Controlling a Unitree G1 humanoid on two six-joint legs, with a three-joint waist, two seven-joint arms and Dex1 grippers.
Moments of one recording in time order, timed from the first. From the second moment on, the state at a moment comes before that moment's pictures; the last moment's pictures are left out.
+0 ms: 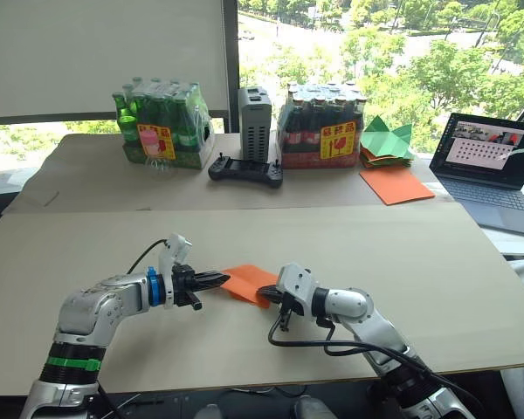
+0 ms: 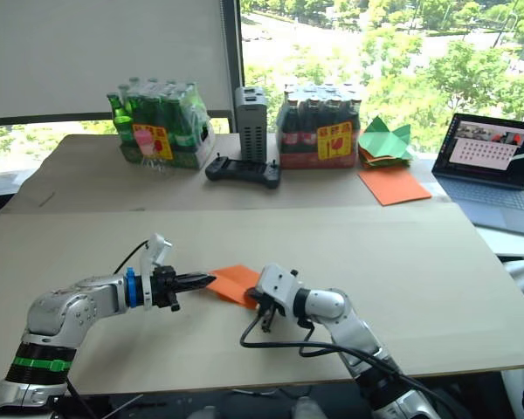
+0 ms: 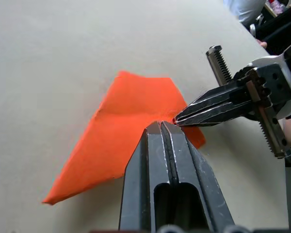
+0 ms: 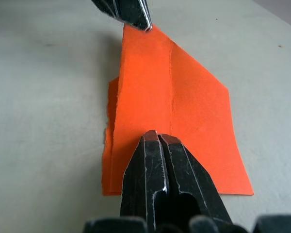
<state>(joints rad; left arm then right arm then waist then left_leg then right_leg) -0.36 0.59 0.00 0.00 -0.59 0.87 -0.89 -0.36 -0.35 0.38 -0.01 -0.02 0.20 0.75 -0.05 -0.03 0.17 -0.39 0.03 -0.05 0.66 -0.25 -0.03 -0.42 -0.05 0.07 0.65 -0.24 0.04</state>
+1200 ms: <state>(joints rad) -0.38 0.56 -0.11 0.07 -0.47 0.71 -0.98 -0.37 -0.20 0.07 -0.18 0.37 0.77 0.58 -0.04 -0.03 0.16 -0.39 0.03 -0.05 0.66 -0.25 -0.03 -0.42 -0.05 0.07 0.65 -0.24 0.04</state>
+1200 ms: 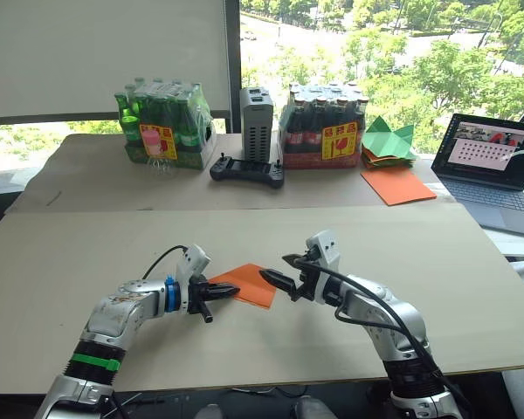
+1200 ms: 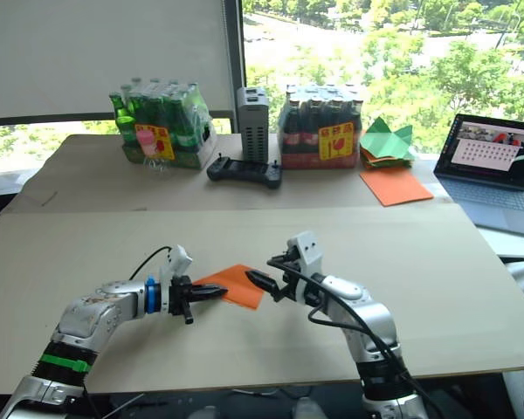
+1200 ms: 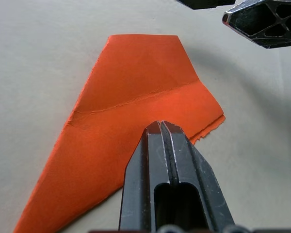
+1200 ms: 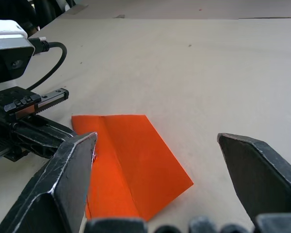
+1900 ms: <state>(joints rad) -0.37 0.56 -0.10 0.05 -0.47 0.73 -0.97 -0.37 -0.19 0.11 -0.16 0.40 0.82 0.56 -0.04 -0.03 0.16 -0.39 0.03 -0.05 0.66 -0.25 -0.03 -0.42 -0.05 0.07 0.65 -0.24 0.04</state>
